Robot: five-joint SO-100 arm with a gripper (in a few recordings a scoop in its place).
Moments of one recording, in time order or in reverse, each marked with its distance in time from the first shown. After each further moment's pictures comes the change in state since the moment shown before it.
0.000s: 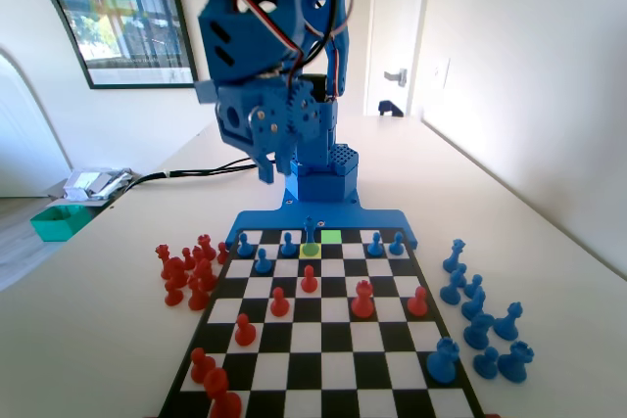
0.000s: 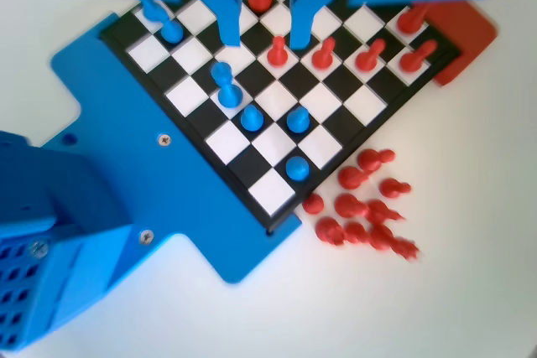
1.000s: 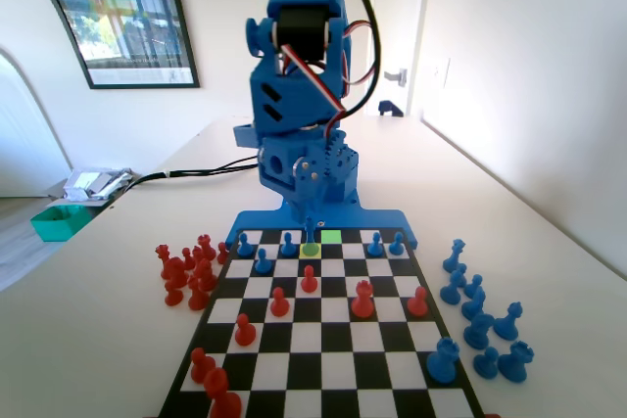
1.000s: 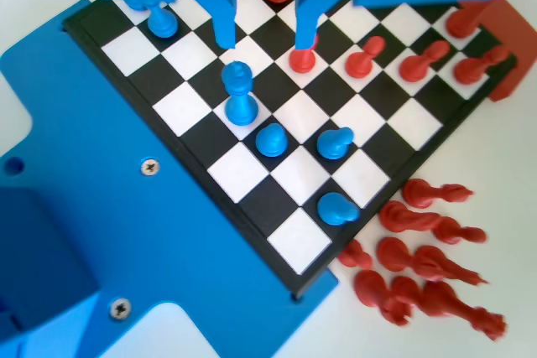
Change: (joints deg) arm -10.4 -3.0 14.5 -20.7 10.2
